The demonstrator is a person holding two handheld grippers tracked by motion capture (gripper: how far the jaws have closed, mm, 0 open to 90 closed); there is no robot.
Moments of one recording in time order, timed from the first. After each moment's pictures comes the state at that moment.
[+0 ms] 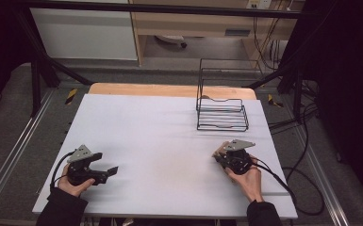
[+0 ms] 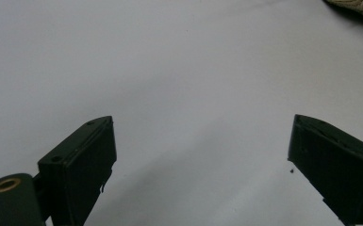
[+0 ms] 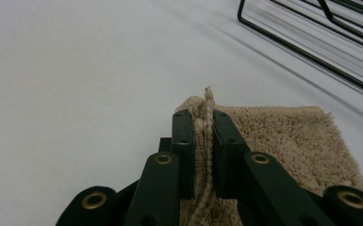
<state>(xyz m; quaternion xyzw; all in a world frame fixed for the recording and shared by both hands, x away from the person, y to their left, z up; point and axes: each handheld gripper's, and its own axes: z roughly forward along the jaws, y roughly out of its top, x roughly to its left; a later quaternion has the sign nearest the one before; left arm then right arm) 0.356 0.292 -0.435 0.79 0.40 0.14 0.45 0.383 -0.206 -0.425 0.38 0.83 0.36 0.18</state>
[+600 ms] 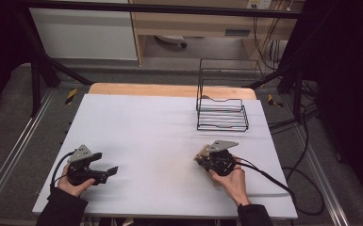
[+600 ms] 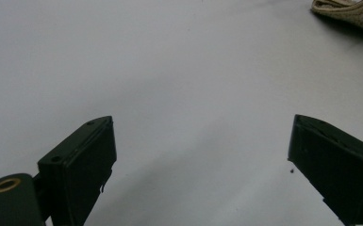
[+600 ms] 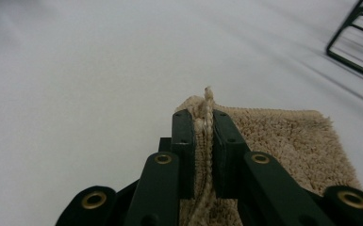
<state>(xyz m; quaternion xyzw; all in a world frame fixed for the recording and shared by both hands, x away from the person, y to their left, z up) 0.356 0.292 -0.435 0.79 0.40 0.15 0.44 0.377 -0.152 -0.418 0.35 0.84 0.39 0.13</state>
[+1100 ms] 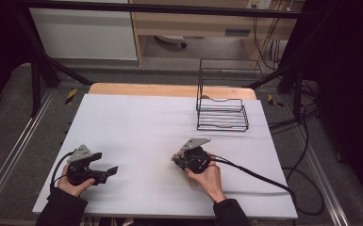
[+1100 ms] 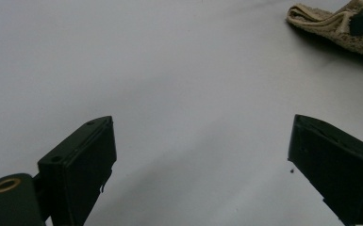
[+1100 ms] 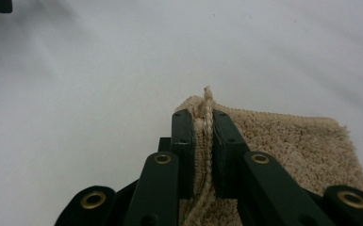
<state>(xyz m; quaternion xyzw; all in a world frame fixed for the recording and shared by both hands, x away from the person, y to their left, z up) 0.356 0.292 -0.435 0.79 0.40 0.15 0.44 0.389 -0.081 -0.421 0.32 0.85 0.40 0.10</state>
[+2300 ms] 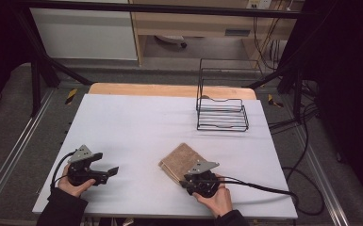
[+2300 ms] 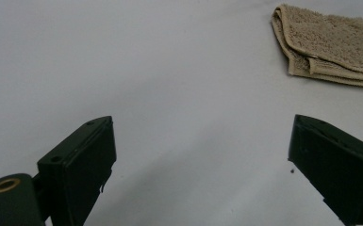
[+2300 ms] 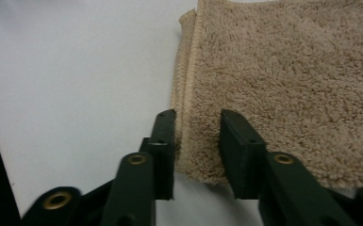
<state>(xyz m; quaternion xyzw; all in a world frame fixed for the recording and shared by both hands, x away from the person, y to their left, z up) 0.355 0.289 -0.434 0.79 0.40 0.15 0.44 0.330 -0.108 -0.447 0.32 0.86 0.38 0.10</state>
